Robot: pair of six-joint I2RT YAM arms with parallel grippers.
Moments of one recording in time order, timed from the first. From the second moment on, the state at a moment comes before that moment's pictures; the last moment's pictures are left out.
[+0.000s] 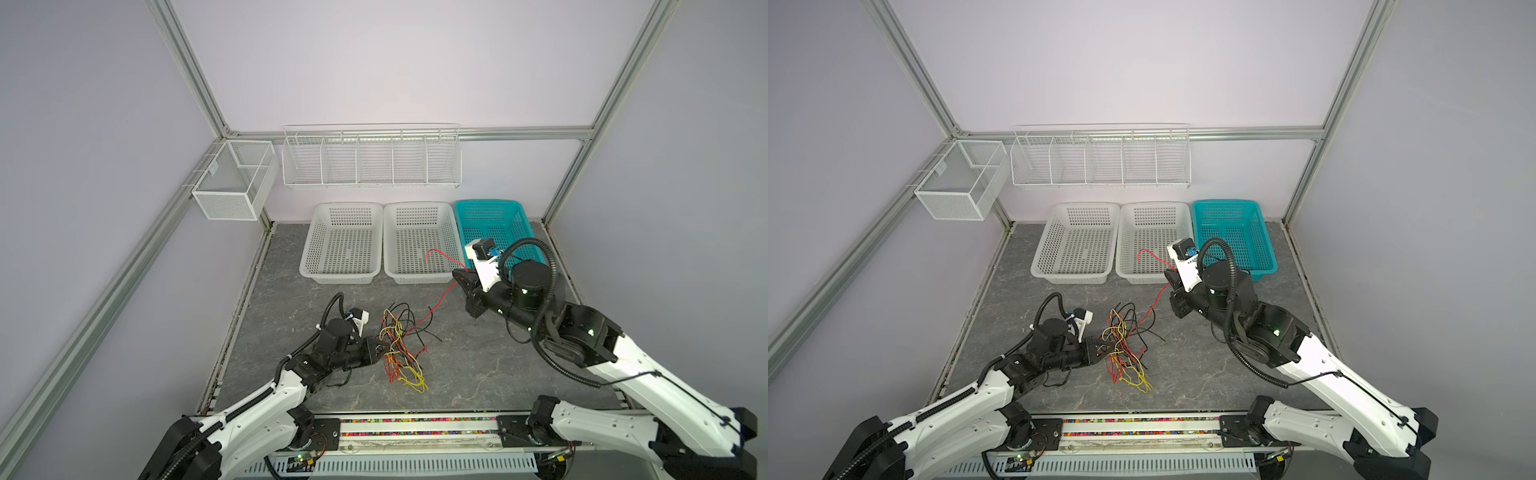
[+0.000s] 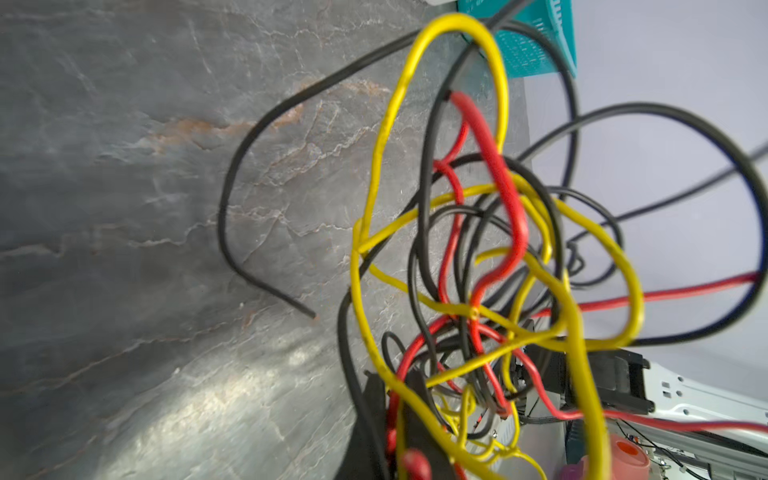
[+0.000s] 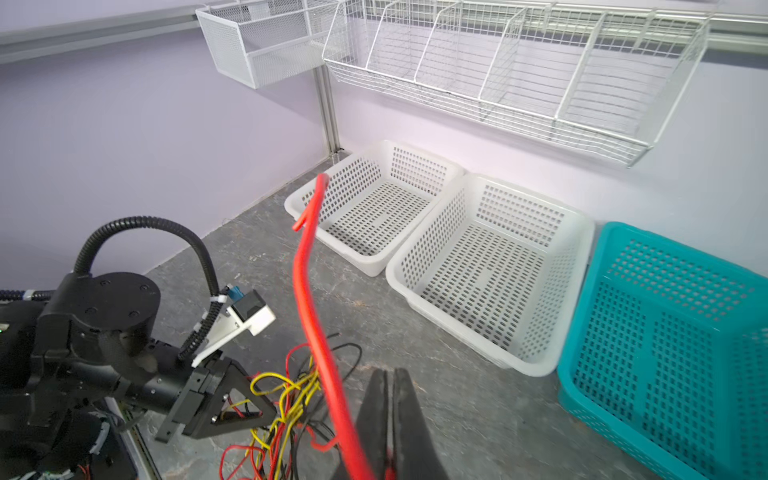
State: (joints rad) left arm -0.68 0.92 0.30 0.01 0.40 -0.86; right arm 0.91 0.99 1.27 -0.61 0.23 0.10
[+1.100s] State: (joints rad) left arm -0.68 0.84 0.35 0.06 0.43 -0.83; right arm 0.98 0.90 0.95 -0.61 -0.07 0.26
